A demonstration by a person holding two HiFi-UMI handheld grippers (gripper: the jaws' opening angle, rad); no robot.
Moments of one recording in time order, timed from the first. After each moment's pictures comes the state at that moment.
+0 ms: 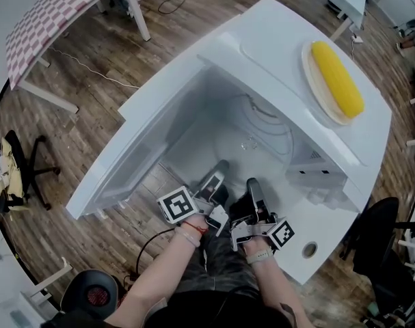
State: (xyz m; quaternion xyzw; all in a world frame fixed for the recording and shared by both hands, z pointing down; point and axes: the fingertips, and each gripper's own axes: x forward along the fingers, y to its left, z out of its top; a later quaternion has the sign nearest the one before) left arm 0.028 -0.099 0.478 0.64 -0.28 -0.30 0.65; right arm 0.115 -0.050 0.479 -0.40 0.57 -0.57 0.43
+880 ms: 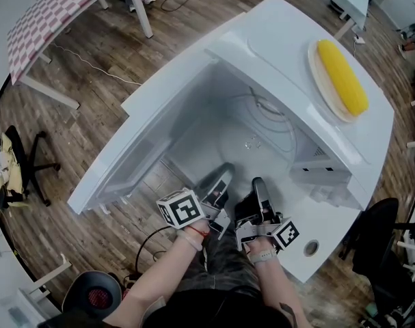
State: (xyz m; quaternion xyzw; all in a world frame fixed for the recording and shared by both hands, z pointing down) left arm 0.027 -0.085 0.473 0.73 -0.31 -0.21 0.57; right arm 0.120 -0.043 0.476 -0.41 0.59 -0.56 0.41
